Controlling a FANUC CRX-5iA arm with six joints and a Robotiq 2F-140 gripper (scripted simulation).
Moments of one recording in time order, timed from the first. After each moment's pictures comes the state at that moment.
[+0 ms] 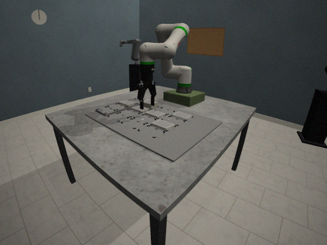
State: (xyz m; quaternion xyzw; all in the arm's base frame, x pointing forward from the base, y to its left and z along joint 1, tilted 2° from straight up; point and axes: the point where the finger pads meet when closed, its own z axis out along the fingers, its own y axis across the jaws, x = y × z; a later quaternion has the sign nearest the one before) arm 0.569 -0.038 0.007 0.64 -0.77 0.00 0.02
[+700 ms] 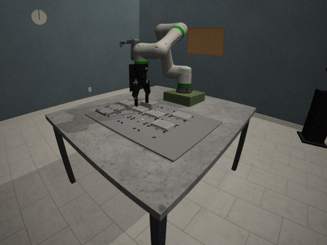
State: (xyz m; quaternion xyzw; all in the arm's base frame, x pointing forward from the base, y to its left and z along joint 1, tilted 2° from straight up) arm 0.540 -0.106 0.009 0.64 -0.77 0.00 0.02
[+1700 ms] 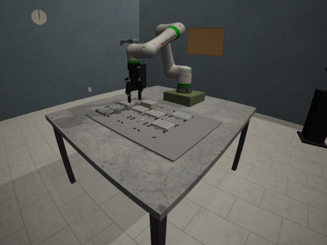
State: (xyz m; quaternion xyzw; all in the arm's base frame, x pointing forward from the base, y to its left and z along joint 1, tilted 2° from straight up) arm 0.498 -0.203 0.012 0.64 -0.77 0.00 0.02
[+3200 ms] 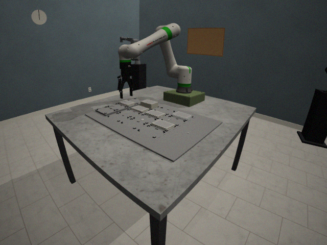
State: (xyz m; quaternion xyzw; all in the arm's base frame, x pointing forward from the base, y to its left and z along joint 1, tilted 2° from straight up) arm 0.441 -0.336 0.015 0.64 -0.77 0.00 0.02
